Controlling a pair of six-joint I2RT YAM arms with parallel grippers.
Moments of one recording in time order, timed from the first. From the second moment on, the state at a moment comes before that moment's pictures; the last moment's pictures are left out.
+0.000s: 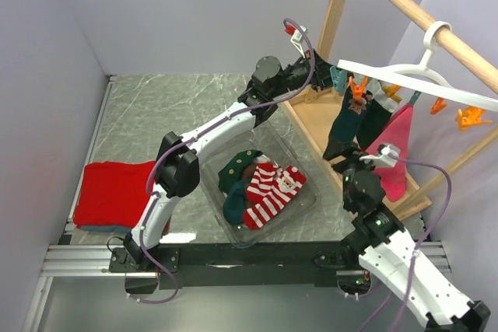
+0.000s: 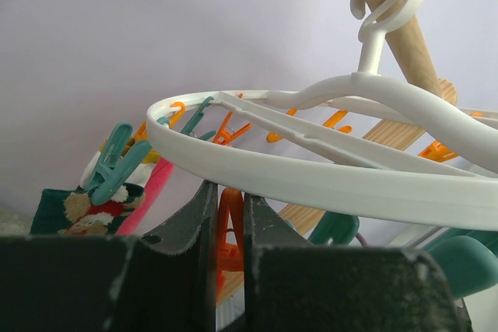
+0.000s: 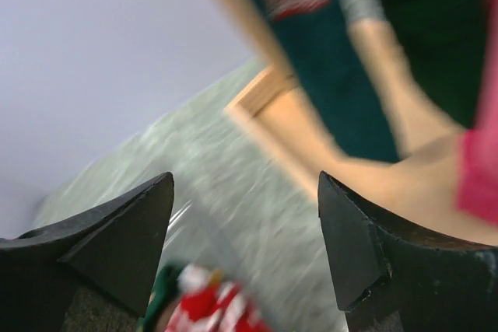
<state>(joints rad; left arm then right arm) -0.83 2.25 2.17 0.54 0.53 -1.03 0.59 0.42 0.39 -0.02 0.71 0.60</state>
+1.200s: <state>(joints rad) -0.82 2.25 2.19 0.51 0.55 -1.01 0.07 1.19 0.43 0.69 0.23 0.32</state>
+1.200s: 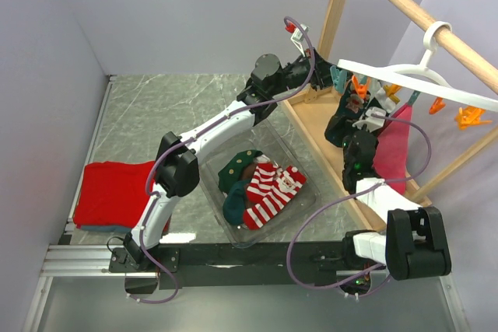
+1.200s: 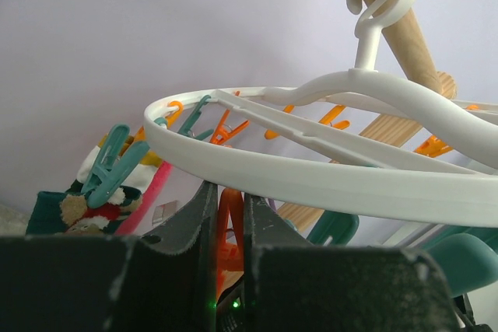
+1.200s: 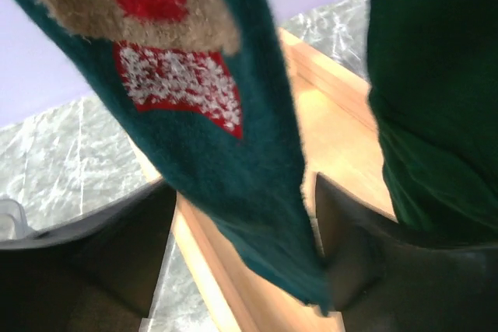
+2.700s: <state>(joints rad) -0.76 2.29 2.11 0.65 0.69 -1.05 0.06 0.69 0.39 0.18 -0.18 0.53</state>
